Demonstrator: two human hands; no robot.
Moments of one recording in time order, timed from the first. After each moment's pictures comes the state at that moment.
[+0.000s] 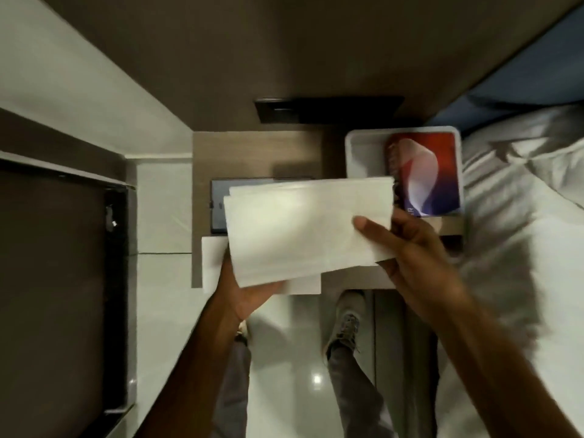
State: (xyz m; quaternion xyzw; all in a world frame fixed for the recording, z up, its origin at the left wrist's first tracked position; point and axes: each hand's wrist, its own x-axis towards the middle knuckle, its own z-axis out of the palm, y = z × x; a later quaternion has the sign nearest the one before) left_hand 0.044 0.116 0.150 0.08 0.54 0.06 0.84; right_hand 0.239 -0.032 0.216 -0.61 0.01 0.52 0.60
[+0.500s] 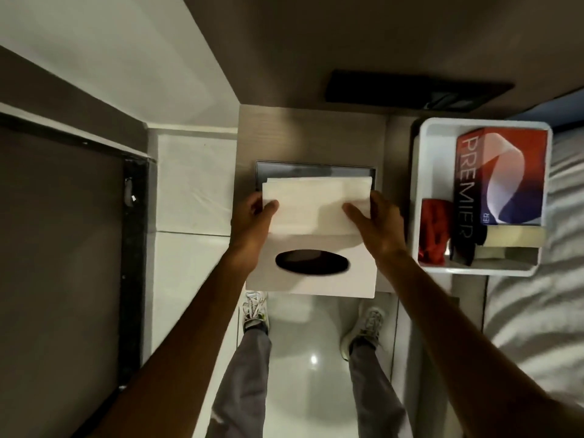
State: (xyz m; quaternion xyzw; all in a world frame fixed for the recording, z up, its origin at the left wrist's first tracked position) left_hand 0.019 0.222 0.073 0.48 0.64 0.01 0.60; right_hand 0.180 0.072 0.063 -0.84 -0.05 0.39 0.39
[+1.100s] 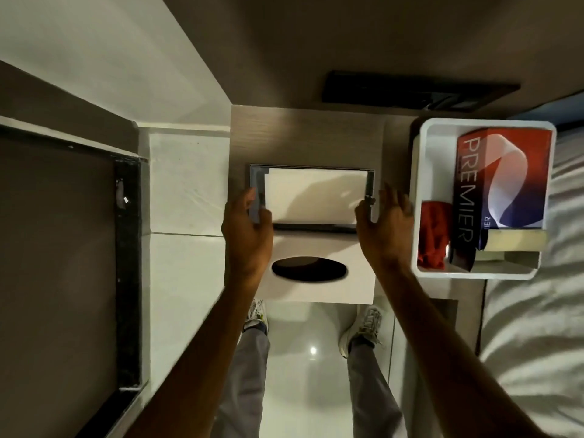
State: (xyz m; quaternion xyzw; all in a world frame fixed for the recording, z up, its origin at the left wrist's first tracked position) left_hand 0.021 0.211 0.075 0.67 0.61 0.07 0.43; right_hand 0.187 0.078 0.071 -0.94 -0.18 0.24 0.17
